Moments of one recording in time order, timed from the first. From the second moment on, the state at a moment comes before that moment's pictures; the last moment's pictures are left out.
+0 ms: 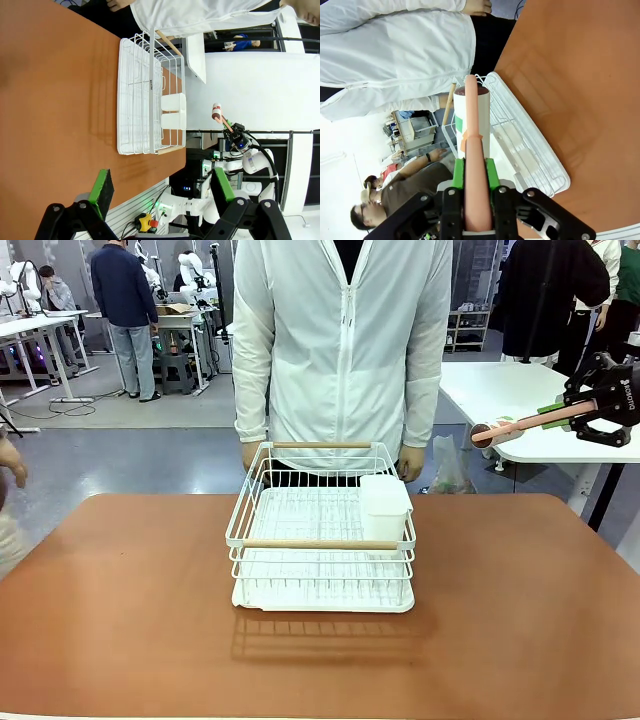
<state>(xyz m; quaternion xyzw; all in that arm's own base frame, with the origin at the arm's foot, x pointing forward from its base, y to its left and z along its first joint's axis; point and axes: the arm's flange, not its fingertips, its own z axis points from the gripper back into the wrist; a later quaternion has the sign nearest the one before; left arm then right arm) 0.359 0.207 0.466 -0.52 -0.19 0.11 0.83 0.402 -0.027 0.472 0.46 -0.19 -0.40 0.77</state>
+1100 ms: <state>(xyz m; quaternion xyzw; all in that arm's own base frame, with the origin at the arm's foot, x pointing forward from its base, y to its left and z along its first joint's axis) 0.359 0.207 0.466 -0.52 -0.19 0.11 0.83 0.402 -0.027 0.472 0.46 -0.19 -0.40 0.77</state>
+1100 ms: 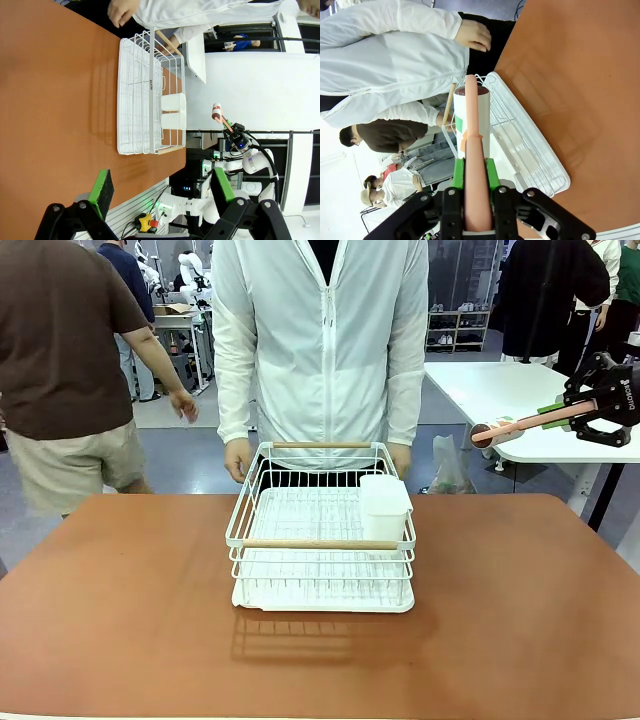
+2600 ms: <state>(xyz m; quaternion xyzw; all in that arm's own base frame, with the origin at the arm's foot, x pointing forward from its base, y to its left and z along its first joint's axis) 0.359 0.207 0.466 -0.52 -0.19 0.11 0.83 0.402 -0.027 0.472 0.46 -0.19 -0.40 0.77</state>
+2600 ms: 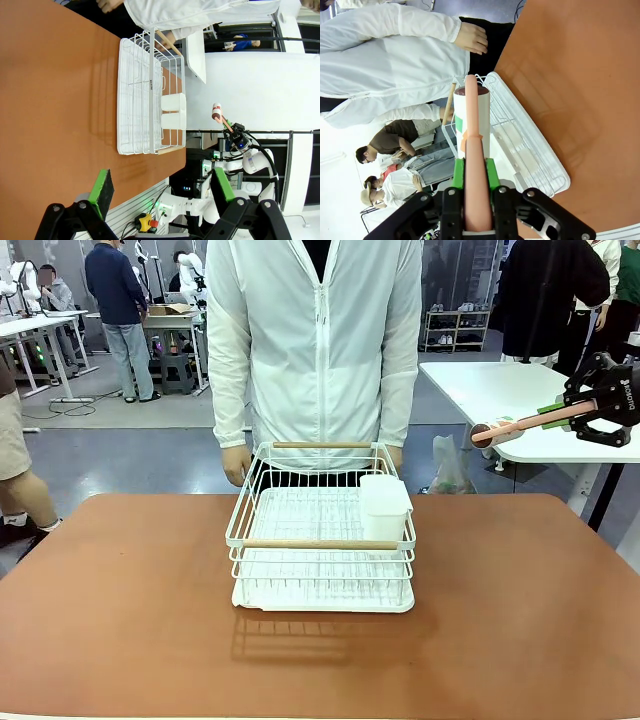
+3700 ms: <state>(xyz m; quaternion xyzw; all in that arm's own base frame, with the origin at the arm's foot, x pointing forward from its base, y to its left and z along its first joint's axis) 0.359 0.207 0.466 -0.52 -0.19 0.11 0.83 0.402 -0.027 0.472 0.46 -0.19 -0.40 0.77</state>
